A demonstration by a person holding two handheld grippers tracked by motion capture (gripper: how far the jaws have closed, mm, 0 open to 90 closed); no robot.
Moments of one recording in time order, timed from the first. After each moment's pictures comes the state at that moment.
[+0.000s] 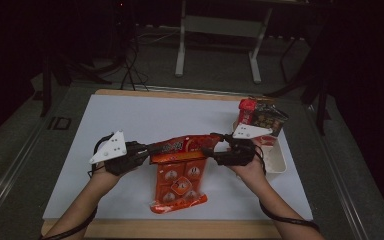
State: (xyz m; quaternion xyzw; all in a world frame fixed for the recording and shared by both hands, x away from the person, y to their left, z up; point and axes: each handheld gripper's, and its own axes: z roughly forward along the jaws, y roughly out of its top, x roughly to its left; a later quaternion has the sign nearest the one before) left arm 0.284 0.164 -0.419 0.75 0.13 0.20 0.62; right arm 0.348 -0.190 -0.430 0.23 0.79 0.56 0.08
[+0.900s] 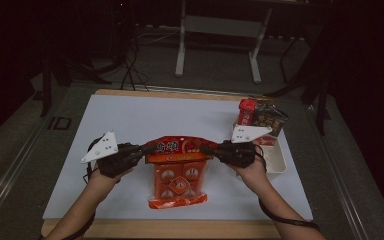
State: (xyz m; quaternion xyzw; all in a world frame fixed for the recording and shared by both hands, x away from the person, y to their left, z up) left arm 0.278 0.177 -0.423 0.72 0.20 0.17 0.65; right arm 0.333 -0.184 -0.406 0.14 0.82 0.56 0.05
